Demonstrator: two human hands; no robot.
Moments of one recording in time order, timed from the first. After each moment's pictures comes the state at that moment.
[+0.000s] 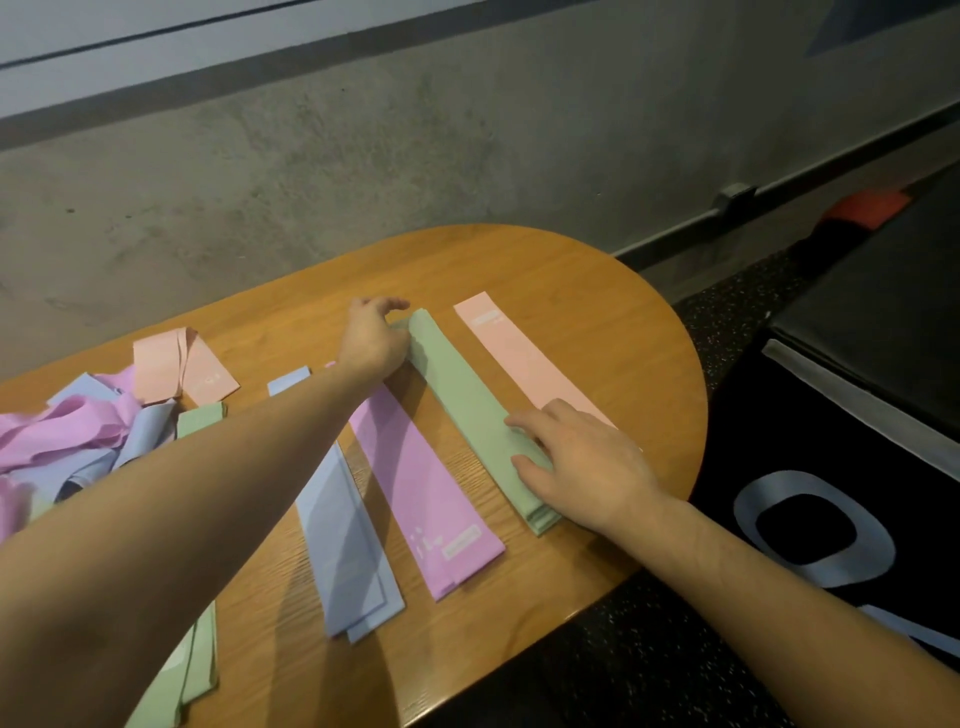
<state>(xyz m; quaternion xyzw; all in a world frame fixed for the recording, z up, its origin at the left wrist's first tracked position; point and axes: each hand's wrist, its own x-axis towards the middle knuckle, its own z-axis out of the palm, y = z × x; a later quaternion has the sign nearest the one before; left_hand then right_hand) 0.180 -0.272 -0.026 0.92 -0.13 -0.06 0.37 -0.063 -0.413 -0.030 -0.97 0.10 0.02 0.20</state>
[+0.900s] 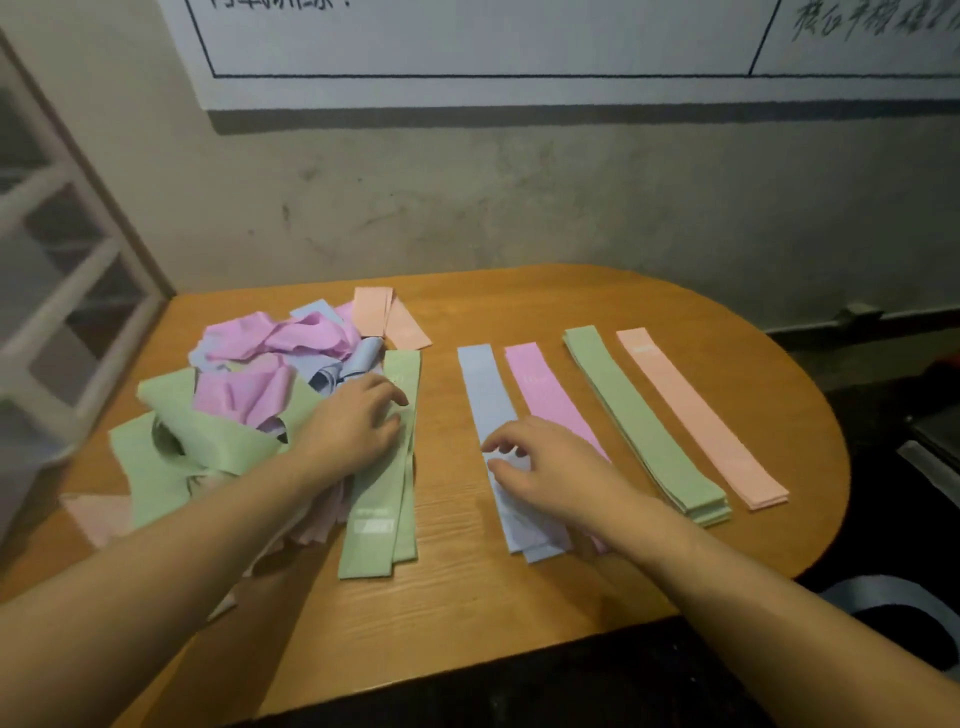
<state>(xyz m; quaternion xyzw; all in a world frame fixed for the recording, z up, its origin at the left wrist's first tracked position) 0.101 0.012 -0.029 0.95 -0.23 0.03 0.19 -0.019 -0.232 0.001 -0.96 -0.07 0.02 0.27</state>
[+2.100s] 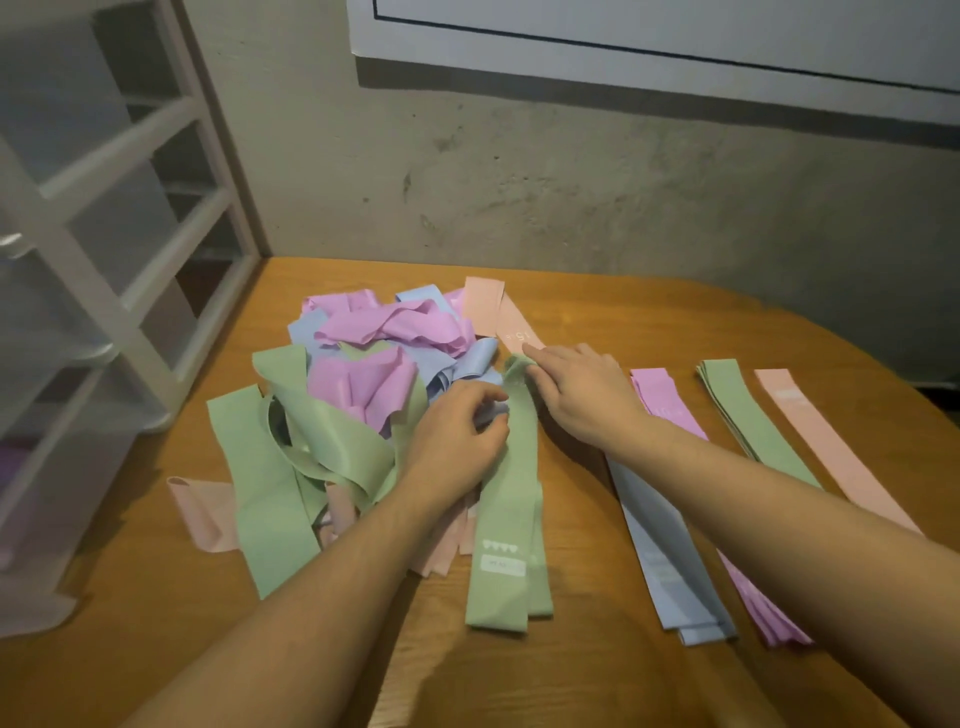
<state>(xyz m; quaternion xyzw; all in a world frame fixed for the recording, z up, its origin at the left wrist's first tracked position) 0.110 0.035 -0.057 0.87 -0.12 0.06 0.47 0.150 -0.154 -0.030 -0.99 -0.12 -0.07 0.05</state>
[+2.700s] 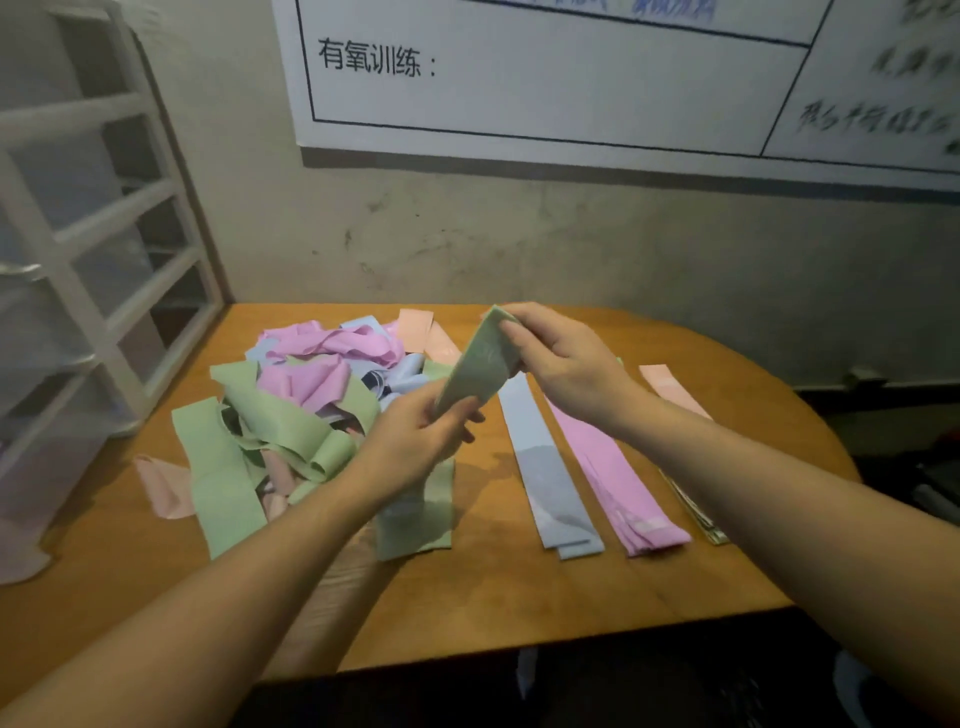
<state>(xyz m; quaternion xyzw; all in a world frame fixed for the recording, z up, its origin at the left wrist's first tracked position) 0.020 0.006 0.008 0.79 -0.22 0.01 0.56 0.008 -0.183 0.087 -0.86 -0.20 -0.14 0.44</state>
